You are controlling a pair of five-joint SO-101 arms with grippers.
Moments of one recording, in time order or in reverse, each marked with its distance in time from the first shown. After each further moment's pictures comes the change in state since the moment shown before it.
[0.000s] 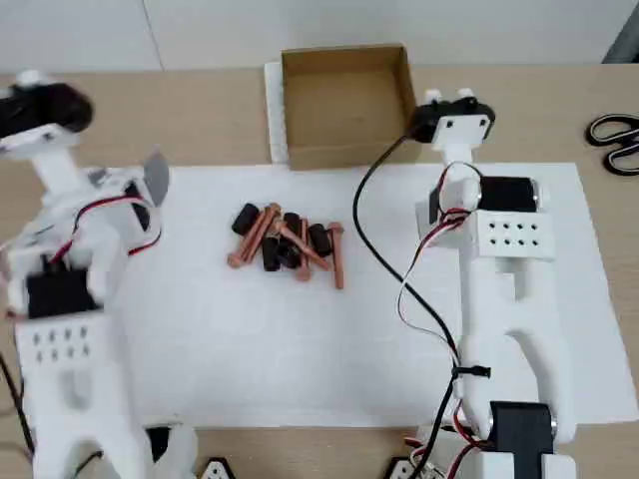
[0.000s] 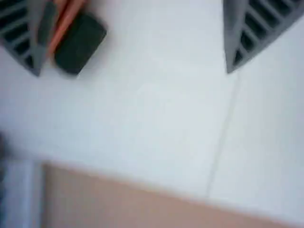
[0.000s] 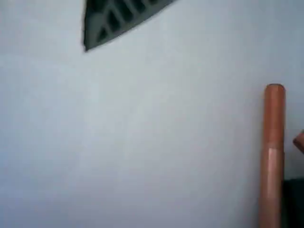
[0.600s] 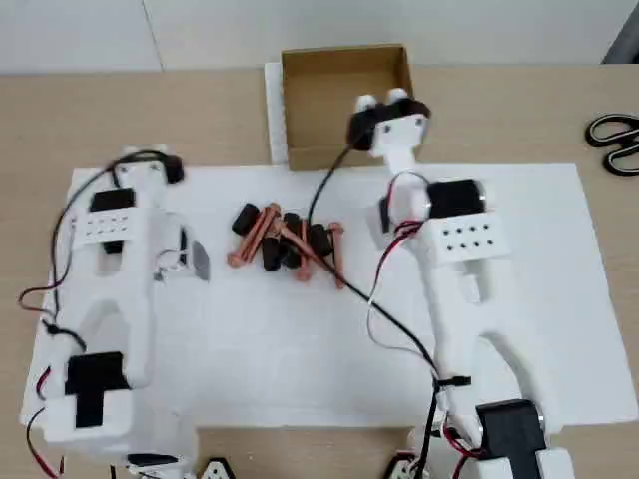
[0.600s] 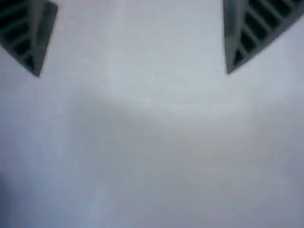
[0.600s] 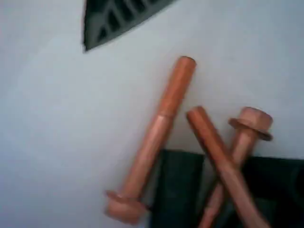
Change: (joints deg) left arm 3.4 38.7 -4.6 12.8 -13.0; right arm -14.0 0.5 0.4 -5.5 0.0
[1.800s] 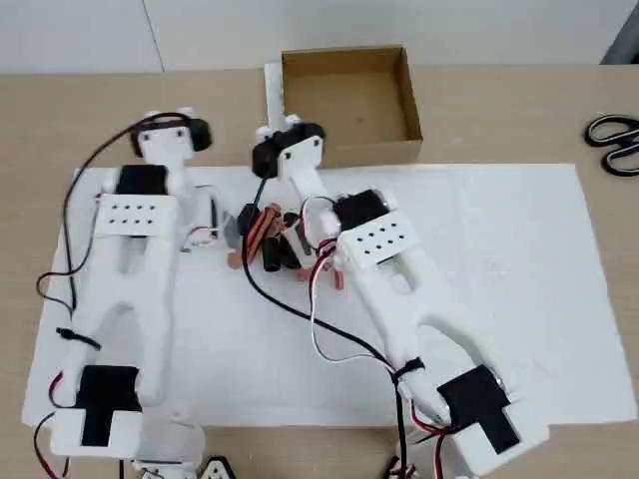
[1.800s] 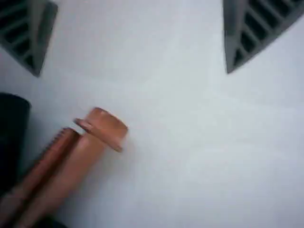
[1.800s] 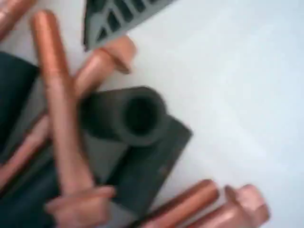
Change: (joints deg) left arm 4.4 -6.4 -11.2 7.0 15.4; right arm -15.6 9.8 -0.4 -8.4 -4.0
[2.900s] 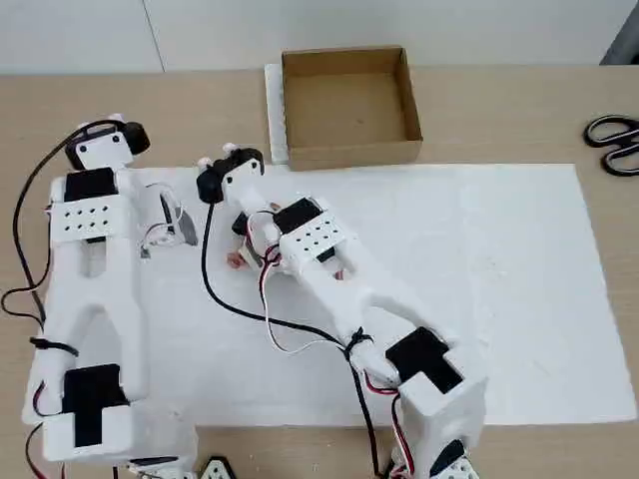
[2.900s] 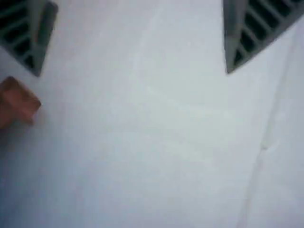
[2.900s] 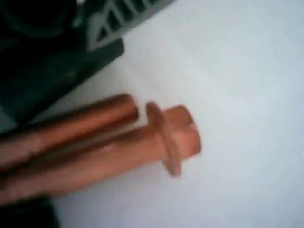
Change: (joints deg) left arm -8.0 0.0 0.5 0.0 0.7; right arm -6.9 19.2 -9.8 -5.7 -0.2
